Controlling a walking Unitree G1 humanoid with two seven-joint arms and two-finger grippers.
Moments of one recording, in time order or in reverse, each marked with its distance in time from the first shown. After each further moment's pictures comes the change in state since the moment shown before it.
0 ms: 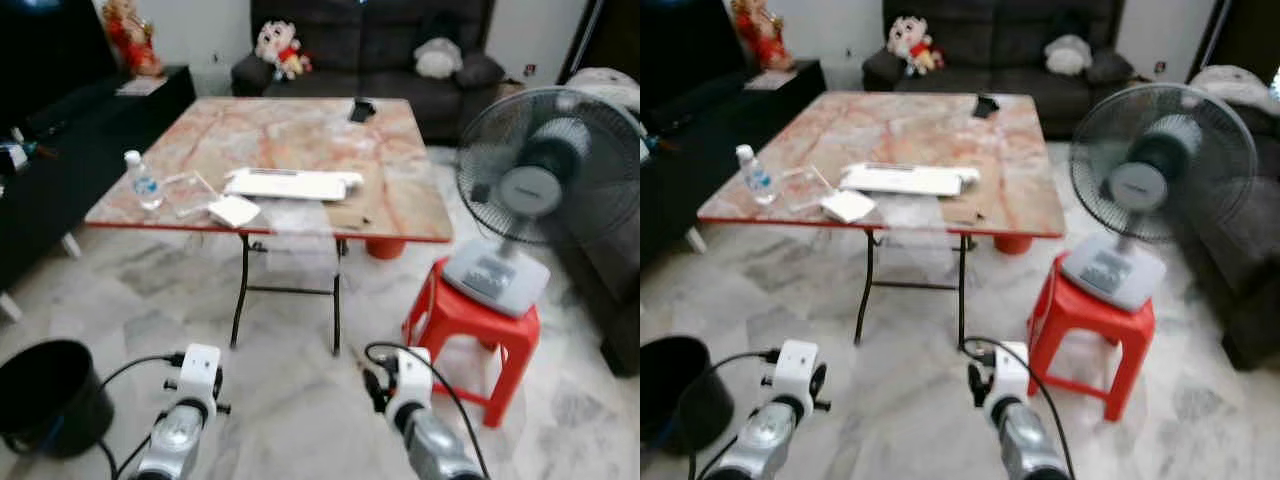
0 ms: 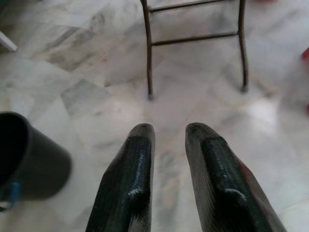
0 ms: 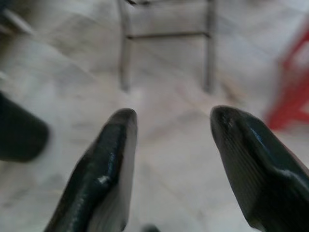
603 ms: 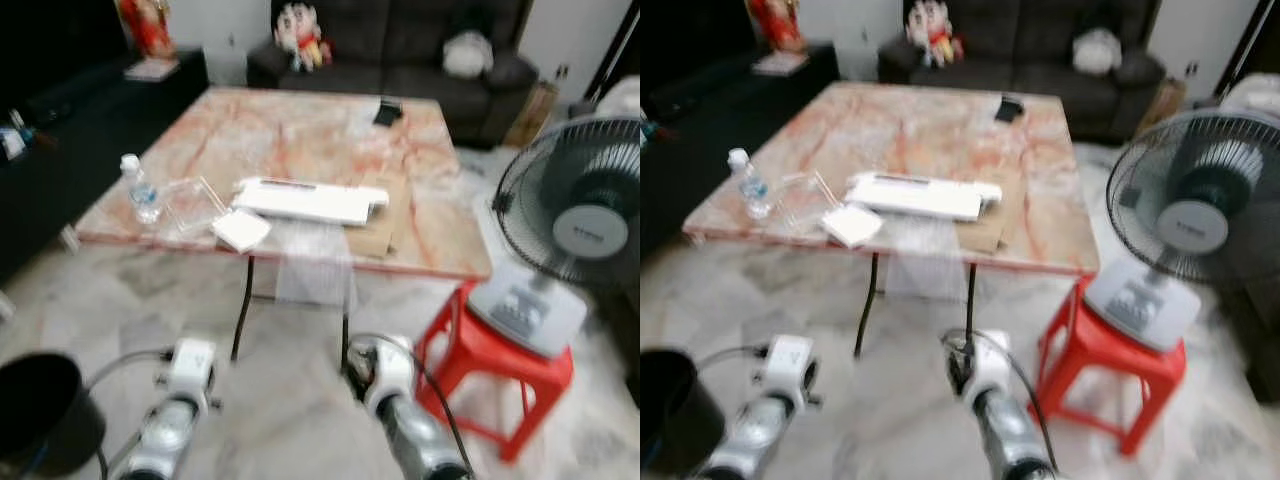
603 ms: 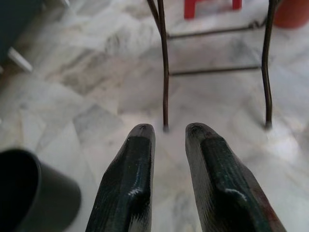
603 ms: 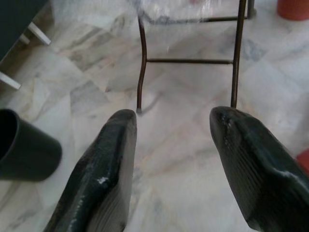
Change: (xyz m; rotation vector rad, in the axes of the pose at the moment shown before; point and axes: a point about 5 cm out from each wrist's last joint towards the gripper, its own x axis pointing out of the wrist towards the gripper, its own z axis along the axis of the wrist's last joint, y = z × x) left arm 0.006 0.001 0.018 0.003 -0.066 0.002; right arm 0.001 0.001 0.004 0.006 -0.015 0.012
